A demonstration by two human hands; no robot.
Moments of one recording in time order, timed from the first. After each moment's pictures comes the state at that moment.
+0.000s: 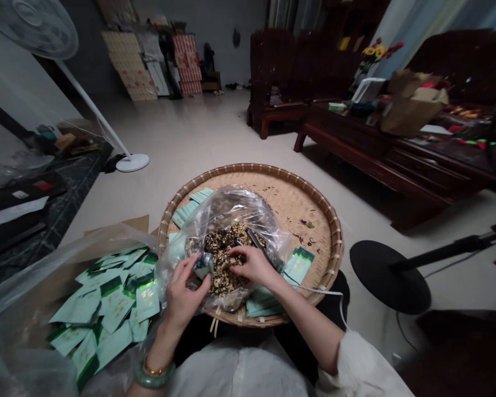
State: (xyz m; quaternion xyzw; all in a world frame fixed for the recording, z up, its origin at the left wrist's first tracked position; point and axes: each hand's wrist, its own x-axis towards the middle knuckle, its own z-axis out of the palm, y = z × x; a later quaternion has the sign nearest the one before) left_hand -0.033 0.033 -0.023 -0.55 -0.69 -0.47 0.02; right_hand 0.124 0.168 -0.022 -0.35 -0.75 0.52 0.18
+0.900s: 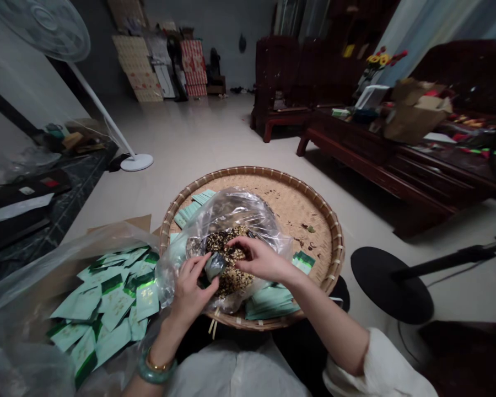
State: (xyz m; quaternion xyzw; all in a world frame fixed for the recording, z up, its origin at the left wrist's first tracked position) left_hand -0.025 0.041 -0.018 -0.60 -0.68 -0.42 0.05; right_hand 0.139 0.172 0.064 -0.26 -0.74 0.61 0.13
